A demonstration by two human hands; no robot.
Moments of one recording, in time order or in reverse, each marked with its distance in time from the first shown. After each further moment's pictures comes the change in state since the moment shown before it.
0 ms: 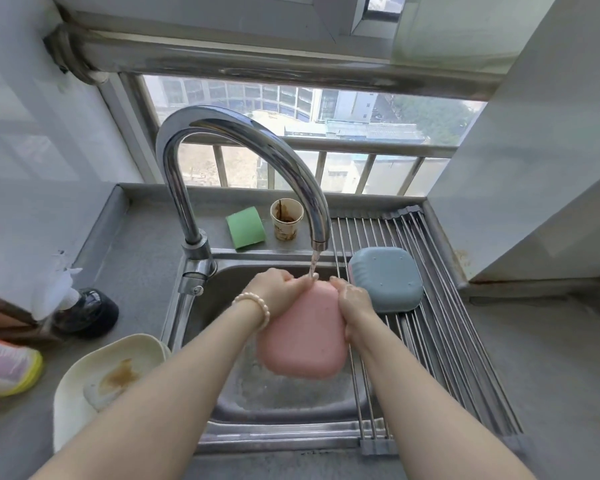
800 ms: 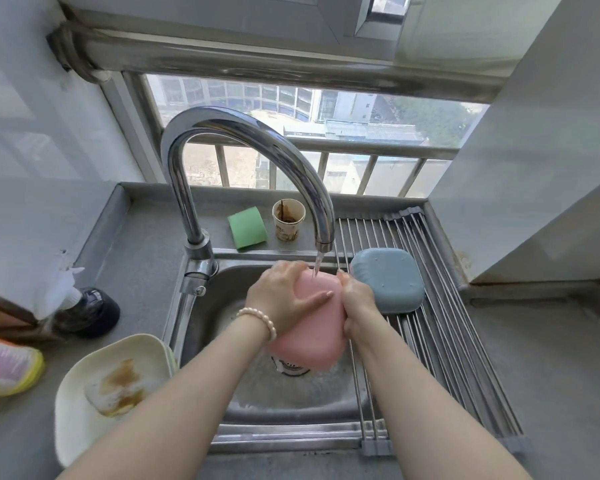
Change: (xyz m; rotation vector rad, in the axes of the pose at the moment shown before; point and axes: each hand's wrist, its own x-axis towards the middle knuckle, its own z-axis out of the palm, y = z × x) left_hand -0.016 -0.005 0.010 0.256 0.215 0.262; right_hand 0.000 -0.009 0.007 0.136 0.031 0.071
